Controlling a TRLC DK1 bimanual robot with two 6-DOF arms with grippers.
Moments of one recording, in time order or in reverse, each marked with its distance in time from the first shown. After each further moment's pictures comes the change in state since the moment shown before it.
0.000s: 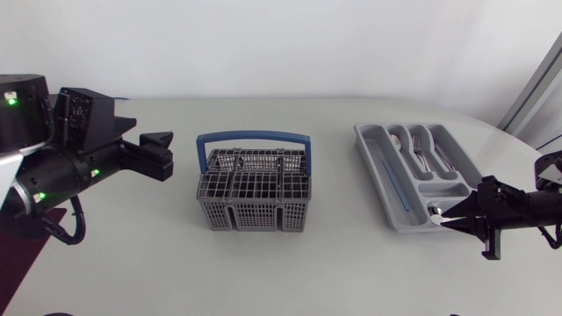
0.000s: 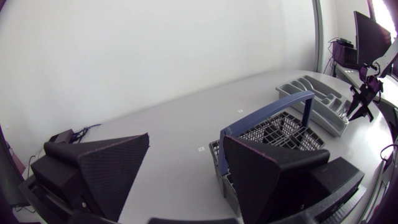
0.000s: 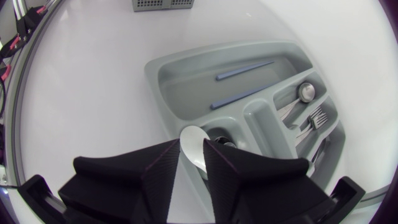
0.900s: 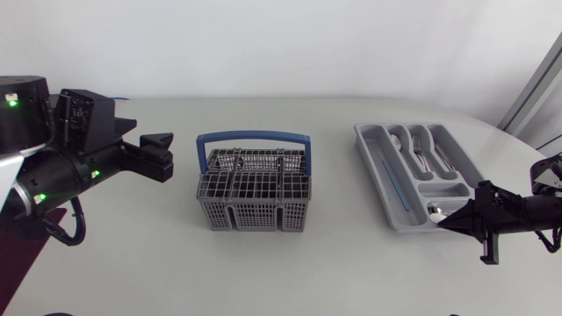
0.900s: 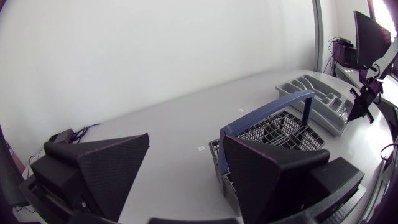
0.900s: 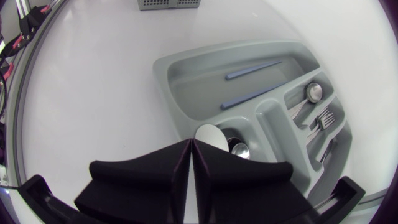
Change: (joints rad) left arm -0.001 -0.002 -0.005 0.000 0.000 0.000; right arm 0.002 0.021 -0.015 -0.008 0.000 -0.023
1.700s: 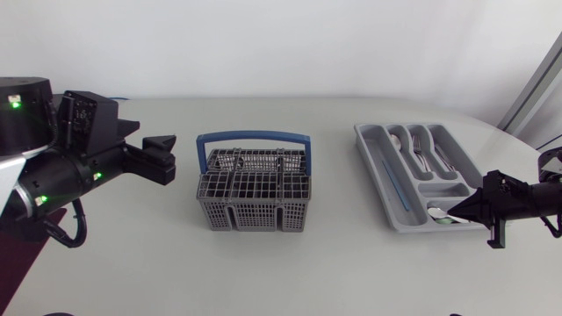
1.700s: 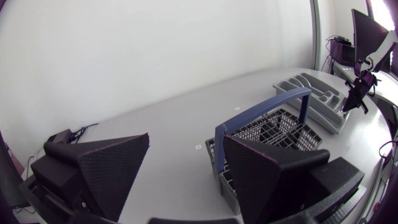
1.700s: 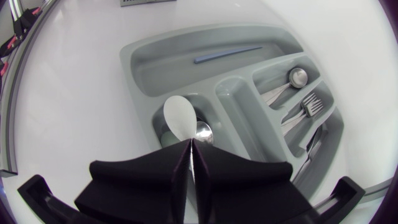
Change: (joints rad) left arm -0.016 0.000 0.000 -0.011 0.000 0.000; right arm -0.042 0.113 0.159 -0.026 0.008 0.001
